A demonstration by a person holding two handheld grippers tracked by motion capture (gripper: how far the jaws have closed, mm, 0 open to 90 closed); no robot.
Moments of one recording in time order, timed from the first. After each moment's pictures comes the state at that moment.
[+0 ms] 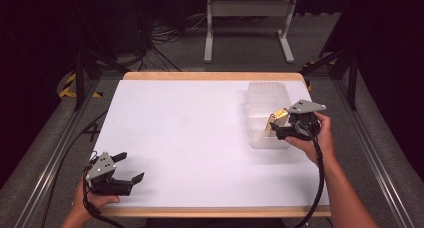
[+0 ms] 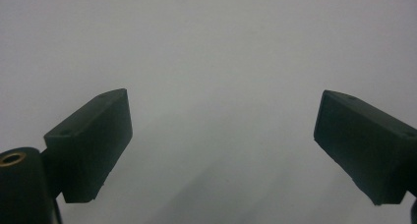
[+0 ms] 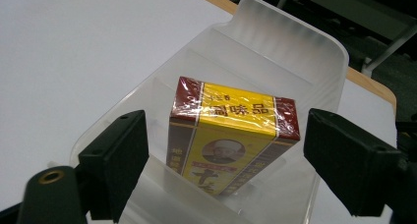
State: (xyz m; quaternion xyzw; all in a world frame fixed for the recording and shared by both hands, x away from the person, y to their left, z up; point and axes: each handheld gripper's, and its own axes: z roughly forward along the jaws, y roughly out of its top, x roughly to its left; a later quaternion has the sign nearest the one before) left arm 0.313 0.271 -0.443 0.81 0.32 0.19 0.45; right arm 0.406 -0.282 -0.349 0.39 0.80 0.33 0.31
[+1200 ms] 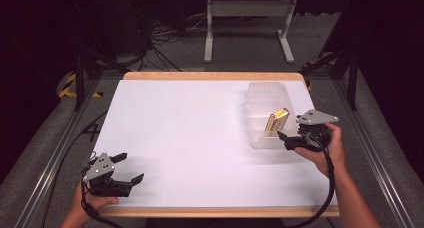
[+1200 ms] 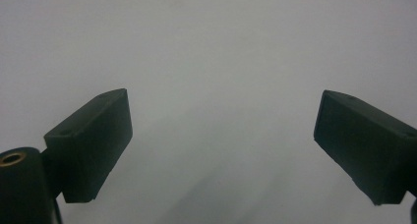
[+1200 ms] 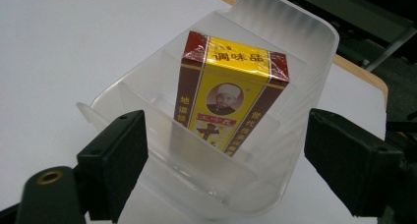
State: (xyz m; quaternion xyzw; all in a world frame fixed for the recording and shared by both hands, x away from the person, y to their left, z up) left arm 0.311 0.272 -0.441 0.81 0.31 0.19 0.46; right arm 0.374 -0.300 -0.352 0.38 0.80 0.34 0.31
